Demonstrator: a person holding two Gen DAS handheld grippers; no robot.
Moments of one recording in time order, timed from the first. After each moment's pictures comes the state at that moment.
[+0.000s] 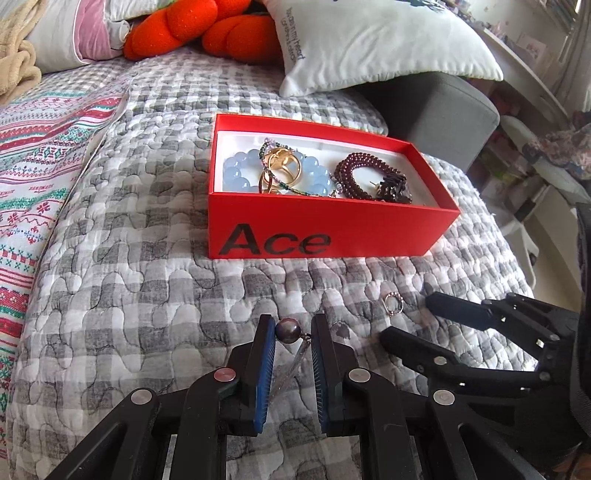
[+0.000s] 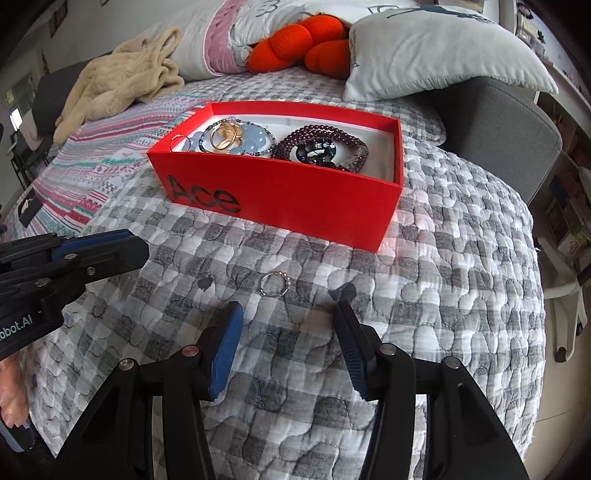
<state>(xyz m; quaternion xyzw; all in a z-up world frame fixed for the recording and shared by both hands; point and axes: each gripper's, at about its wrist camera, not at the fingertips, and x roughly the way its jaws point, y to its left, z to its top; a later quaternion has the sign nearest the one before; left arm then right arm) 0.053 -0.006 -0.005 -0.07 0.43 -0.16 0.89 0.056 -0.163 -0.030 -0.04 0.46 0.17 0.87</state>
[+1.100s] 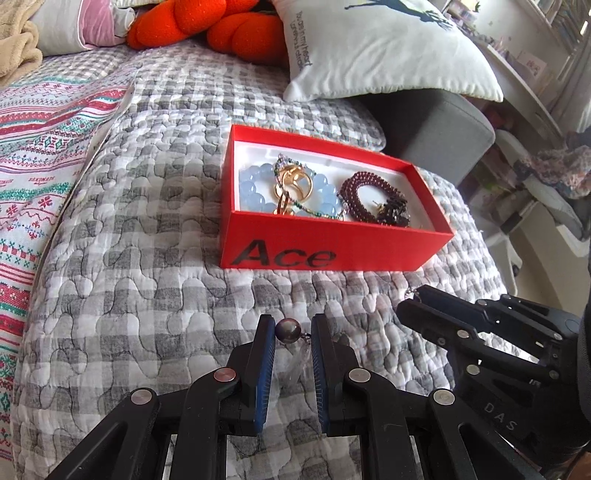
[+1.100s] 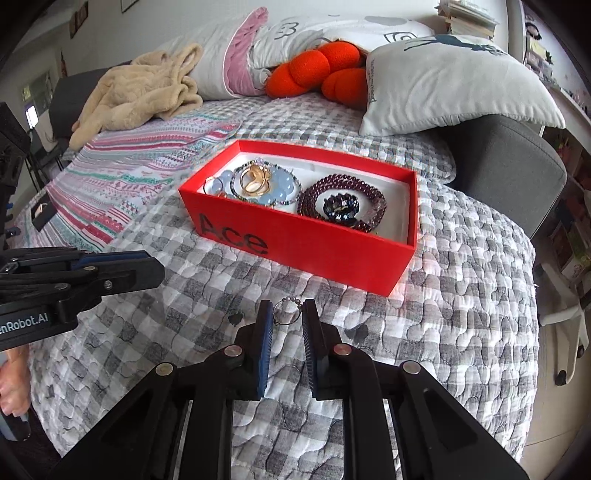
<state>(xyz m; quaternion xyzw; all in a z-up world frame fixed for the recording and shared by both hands) 0.062 0.014 0.009 -0.11 0.44 -0.17 0.88 0.056 -0.161 0.006 -0.03 0.42 0.19 0.89</state>
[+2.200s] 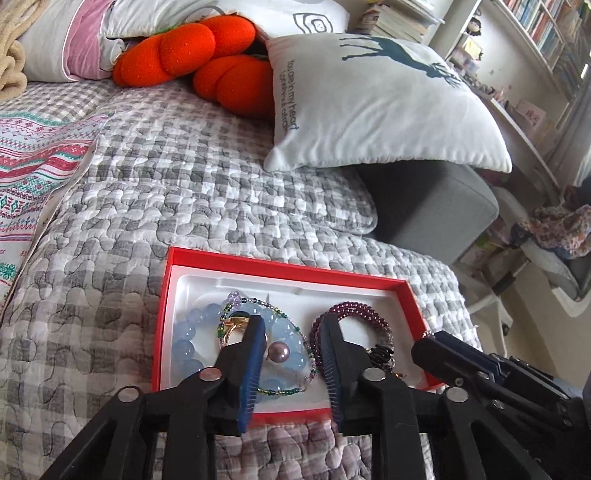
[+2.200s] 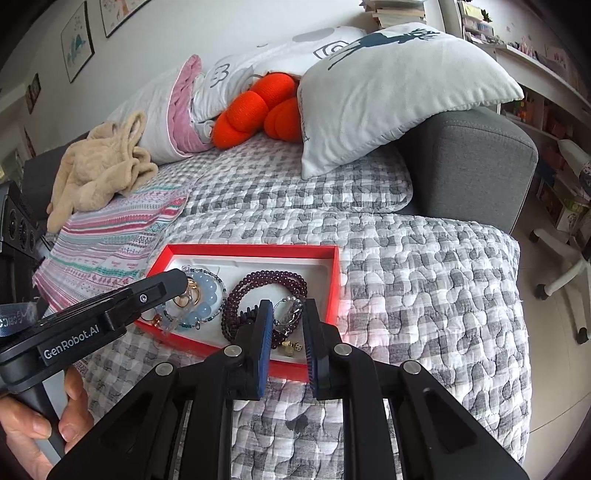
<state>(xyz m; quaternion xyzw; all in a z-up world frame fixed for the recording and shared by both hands) 0.138 -0.018 0.027 -0.15 0.37 -0.17 0.90 0.120 -0.210 0.026 0.07 0.39 0.14 0.91</state>
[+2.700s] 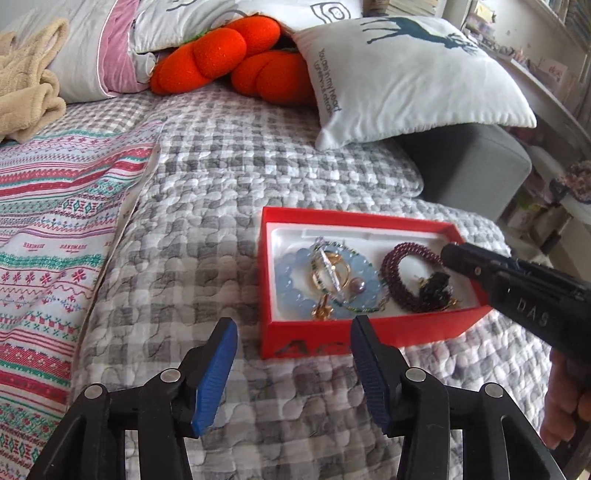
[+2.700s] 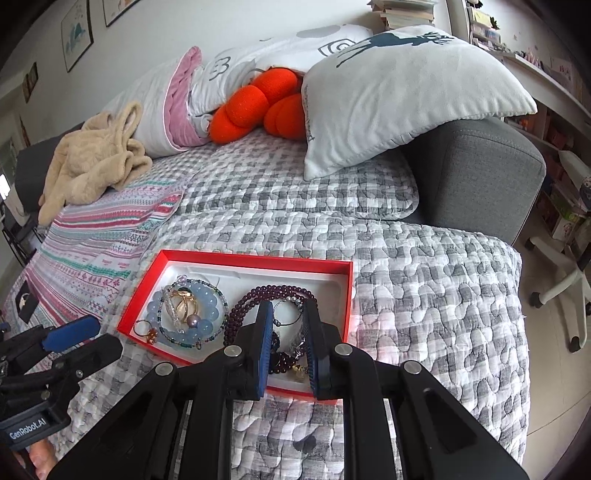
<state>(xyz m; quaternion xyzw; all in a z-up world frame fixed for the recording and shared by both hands) 0.097 0.013 0.025 -0.06 0.40 -0.11 0.91 0.142 -0.191 0.025 0.05 0.40 0.13 0.91</state>
